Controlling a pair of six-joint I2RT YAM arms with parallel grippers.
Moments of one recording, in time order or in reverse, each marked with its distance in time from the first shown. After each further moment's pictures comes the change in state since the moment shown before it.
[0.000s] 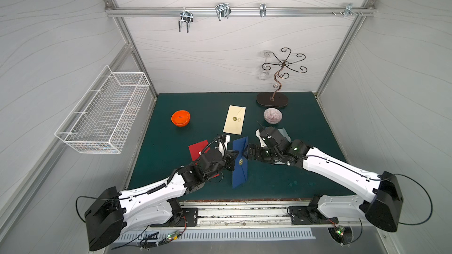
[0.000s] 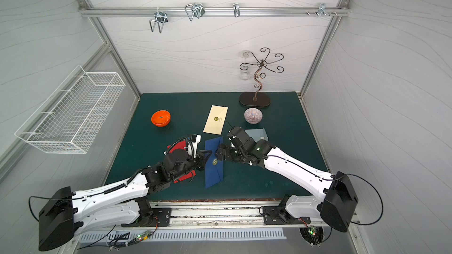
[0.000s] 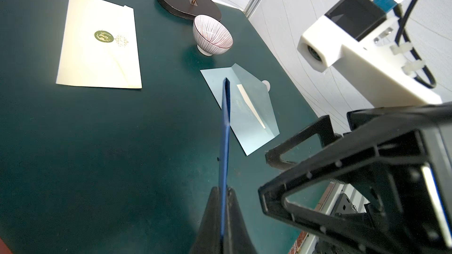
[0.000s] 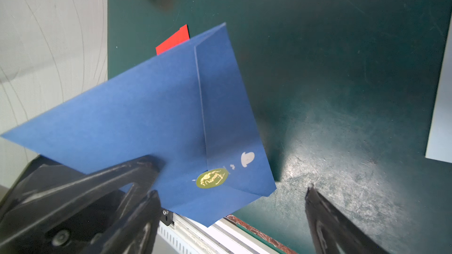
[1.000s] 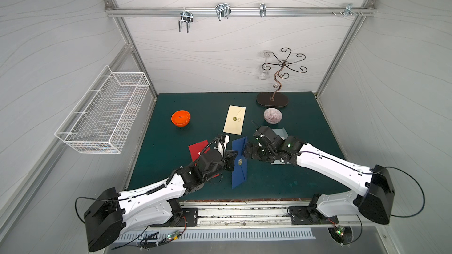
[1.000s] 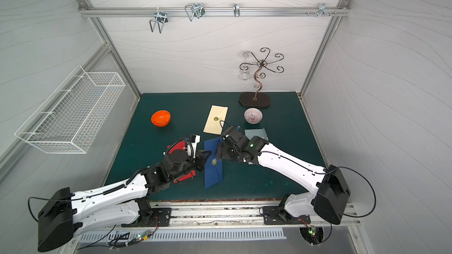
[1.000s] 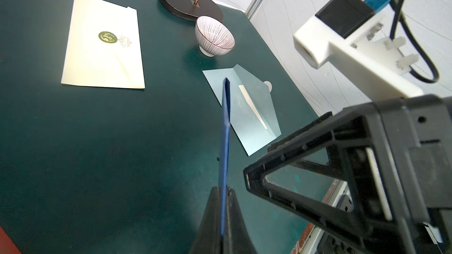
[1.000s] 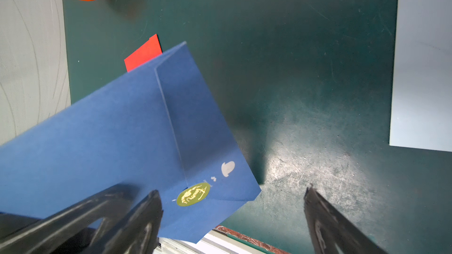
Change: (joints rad) left arm 0.000 -0.011 -0.010 0.000 -0.008 0.006; right arm 0.034 0.081 0.086 -0.100 0.124 0.057
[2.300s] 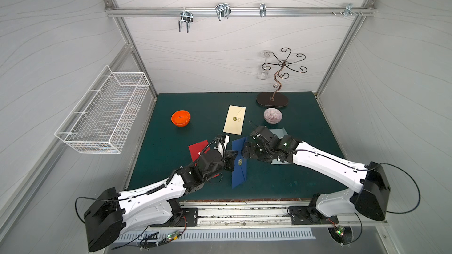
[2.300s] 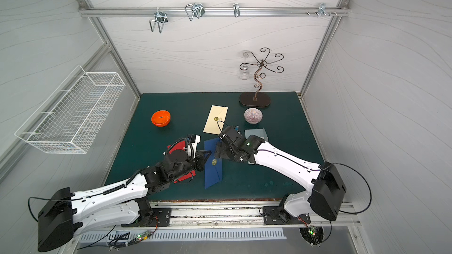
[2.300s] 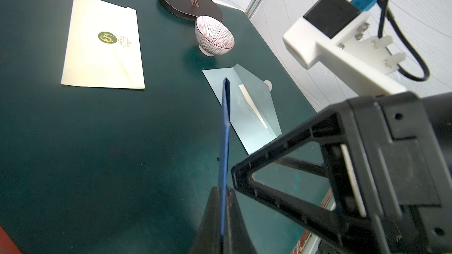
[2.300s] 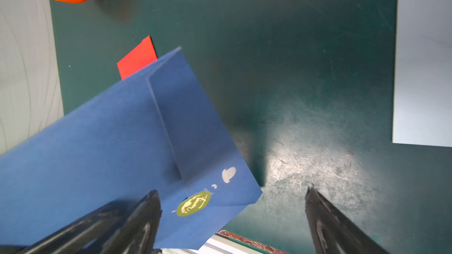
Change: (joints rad) left arm 0.000 0.000 -0.004 0.009 0.009 0.017; right arm 0.008 0.040 0.028 -0.027 0.034 0.055
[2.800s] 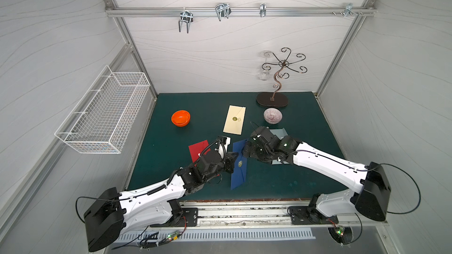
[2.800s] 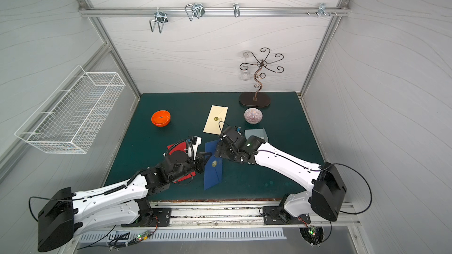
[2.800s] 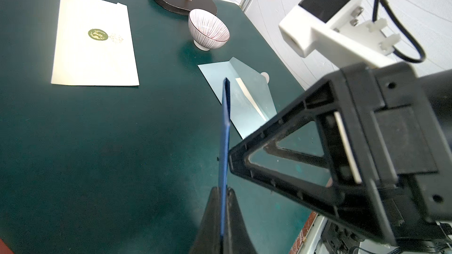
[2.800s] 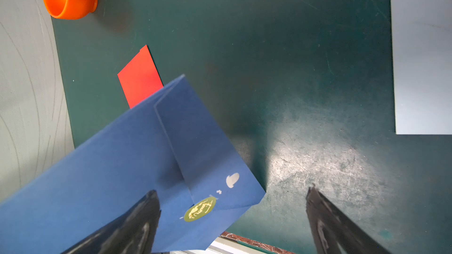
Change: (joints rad) left arm 0.000 0.000 -0.023 0.017 0.031 0.028; right arm 0.000 -0.006 -0.016 0.028 -0.009 0.053
